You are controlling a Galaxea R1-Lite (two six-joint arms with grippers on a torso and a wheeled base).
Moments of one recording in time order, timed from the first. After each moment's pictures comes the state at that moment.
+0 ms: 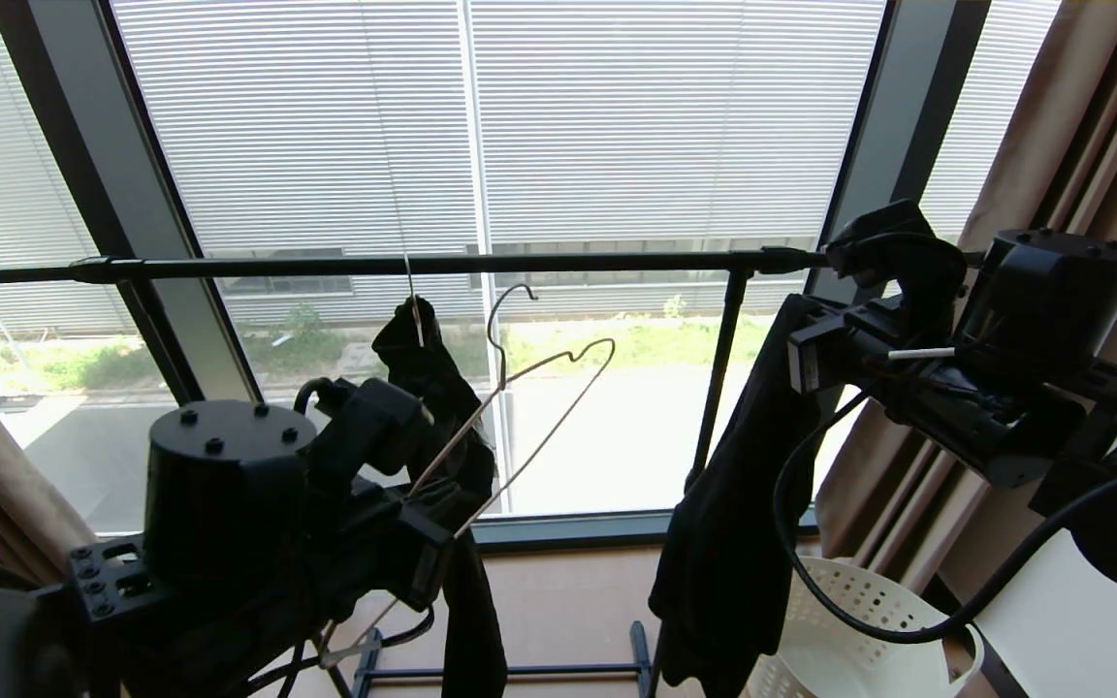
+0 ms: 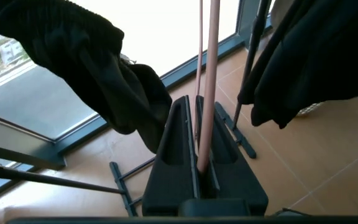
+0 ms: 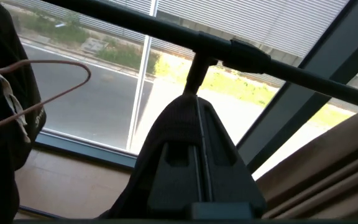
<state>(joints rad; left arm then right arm) -0.68 1.57 -0.52 -0.64 0.22 0.11 0.46 1.71 -0.83 -0.80 -0.33 -0.24</state>
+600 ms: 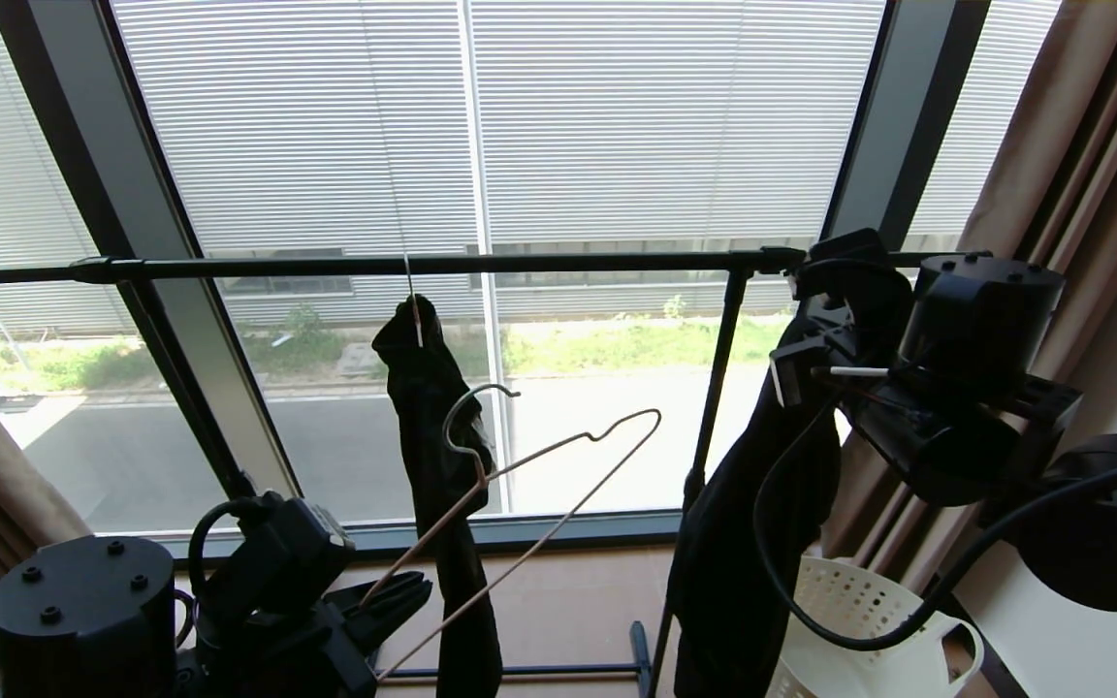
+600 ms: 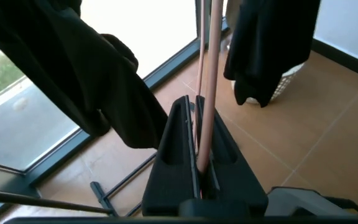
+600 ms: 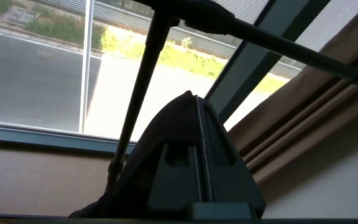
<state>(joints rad) -0.61 1.54 -0.14 -1.03 -0.08 0.17 0.53 1.77 -0.85 -0.79 -0.61 -0.26</state>
